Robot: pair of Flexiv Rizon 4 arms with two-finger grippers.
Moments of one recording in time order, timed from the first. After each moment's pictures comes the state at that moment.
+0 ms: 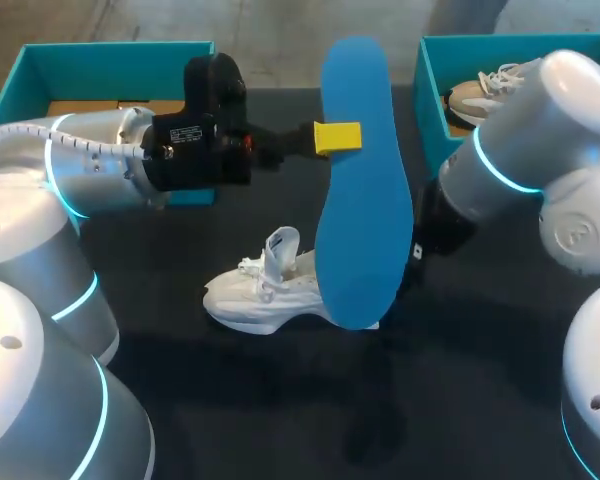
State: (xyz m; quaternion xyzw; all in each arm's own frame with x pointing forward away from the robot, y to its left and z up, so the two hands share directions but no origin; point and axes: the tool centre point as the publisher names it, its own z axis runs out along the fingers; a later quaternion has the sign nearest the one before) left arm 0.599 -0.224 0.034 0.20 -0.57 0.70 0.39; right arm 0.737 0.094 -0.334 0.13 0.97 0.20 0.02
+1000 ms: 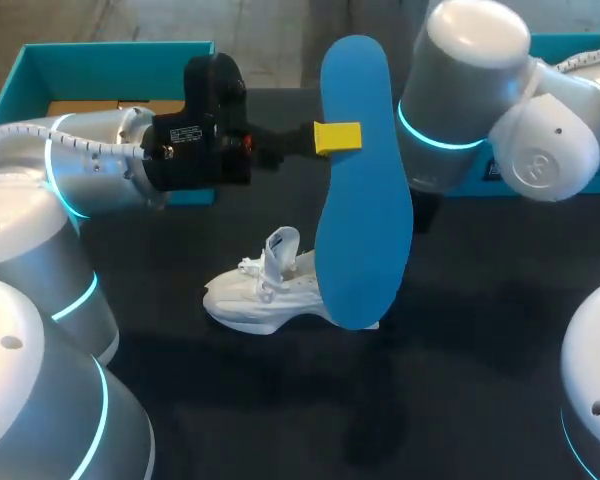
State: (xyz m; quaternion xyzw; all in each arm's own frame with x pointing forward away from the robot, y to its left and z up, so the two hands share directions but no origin) left arm 0.599 -0.224 0.034 0.20 -0.57 0.70 0.39; right arm 0.740 0.098 -0.314 0.13 0.99 0.07 0.01
